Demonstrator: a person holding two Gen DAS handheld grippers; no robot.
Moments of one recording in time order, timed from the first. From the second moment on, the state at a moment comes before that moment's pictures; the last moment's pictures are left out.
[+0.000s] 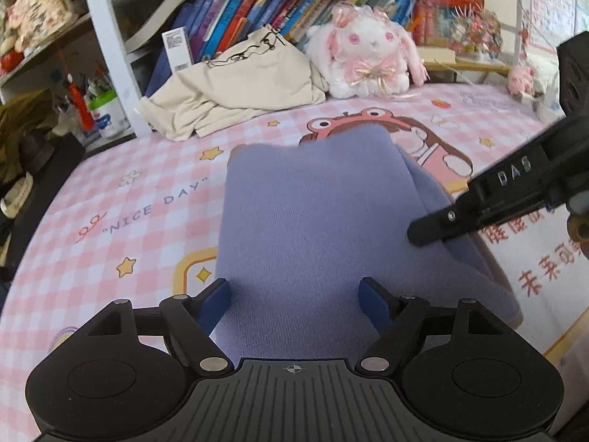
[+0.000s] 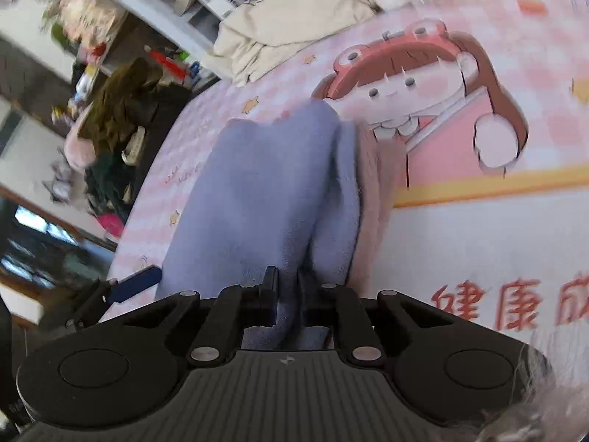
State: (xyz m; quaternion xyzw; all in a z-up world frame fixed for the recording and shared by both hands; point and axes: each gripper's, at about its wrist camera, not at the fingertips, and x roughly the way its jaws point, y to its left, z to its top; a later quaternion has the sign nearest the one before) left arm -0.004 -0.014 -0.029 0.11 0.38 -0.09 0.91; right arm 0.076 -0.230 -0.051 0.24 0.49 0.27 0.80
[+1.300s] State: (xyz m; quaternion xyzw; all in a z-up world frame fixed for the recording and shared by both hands) left arm 0.052 0.098 -0.054 -0.23 0.49 -0.15 0.83; right arm 0.032 -0.230 -0.042 0.27 0.52 0.12 0.80
